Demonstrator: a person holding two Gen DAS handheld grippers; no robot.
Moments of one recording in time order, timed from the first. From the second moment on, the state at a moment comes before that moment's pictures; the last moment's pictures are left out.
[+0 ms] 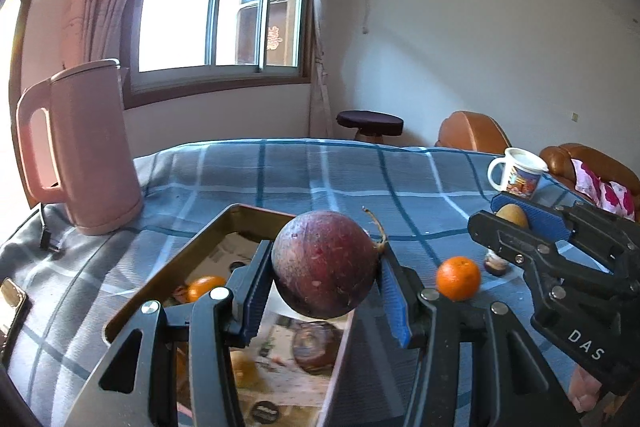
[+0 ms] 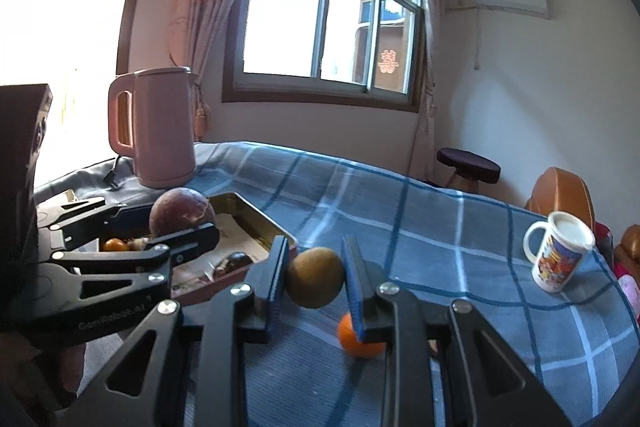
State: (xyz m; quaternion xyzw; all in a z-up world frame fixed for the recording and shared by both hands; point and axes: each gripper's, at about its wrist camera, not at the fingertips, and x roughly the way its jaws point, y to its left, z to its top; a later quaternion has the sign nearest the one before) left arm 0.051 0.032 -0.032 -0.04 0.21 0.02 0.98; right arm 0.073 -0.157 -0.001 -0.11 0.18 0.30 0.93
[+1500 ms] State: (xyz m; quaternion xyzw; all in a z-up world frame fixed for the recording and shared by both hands) left arm 0.055 0.123 -0.047 -0.07 0.25 0.10 0.96; right arm 0.083 -0.039 -0.034 -0.16 0.23 0.37 0.89
